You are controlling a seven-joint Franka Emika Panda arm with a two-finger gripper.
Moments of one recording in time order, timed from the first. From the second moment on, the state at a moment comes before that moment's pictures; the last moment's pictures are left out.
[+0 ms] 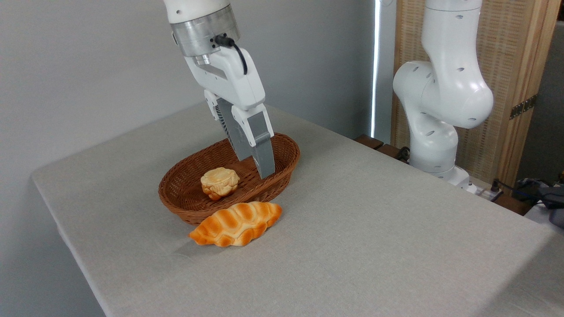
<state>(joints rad) -0.20 -0.05 0.10 -1.71 0.11 1.57 0.82</state>
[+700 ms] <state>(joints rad) -0.20 -0.06 0.18 -1.67 -0.06 1.57 0.78</state>
